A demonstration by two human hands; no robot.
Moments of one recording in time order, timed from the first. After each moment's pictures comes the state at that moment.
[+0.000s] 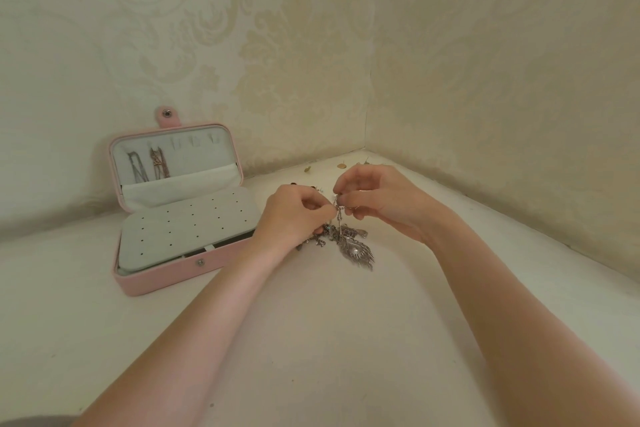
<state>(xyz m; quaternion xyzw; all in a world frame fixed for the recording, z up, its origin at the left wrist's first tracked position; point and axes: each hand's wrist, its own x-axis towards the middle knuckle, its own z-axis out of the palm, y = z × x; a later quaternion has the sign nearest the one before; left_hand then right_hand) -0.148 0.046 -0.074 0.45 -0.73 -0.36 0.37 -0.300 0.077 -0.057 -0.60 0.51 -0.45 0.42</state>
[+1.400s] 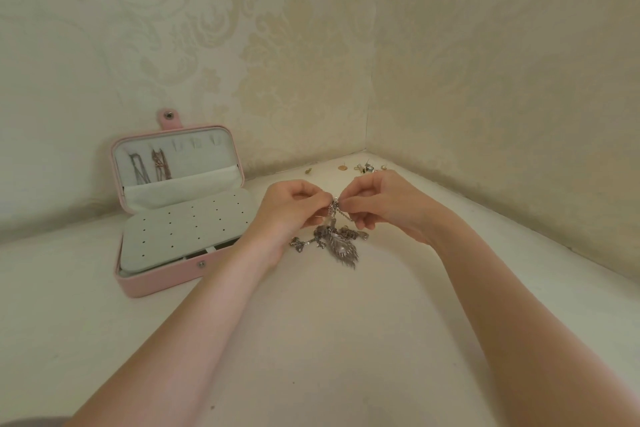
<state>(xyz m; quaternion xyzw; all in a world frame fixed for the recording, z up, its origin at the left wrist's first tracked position) -0.145 0.045 -0.070 0.40 -0.61 -0.53 0.43 -0.302 0.079 -0.054 -0.61 0.54 -0.41 0.42</state>
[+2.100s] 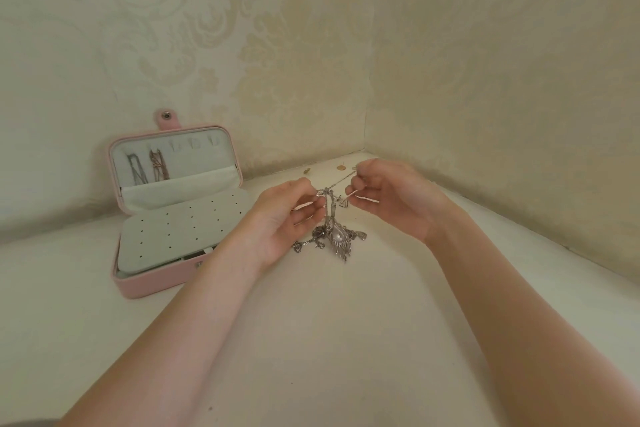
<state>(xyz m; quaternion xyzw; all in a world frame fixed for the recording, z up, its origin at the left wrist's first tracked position) -0.145 0.041 -0.064 0.37 -0.41 -0.71 0.45 -0.308 0.078 -0.051 -0.44 0.41 -0.56 0.56</state>
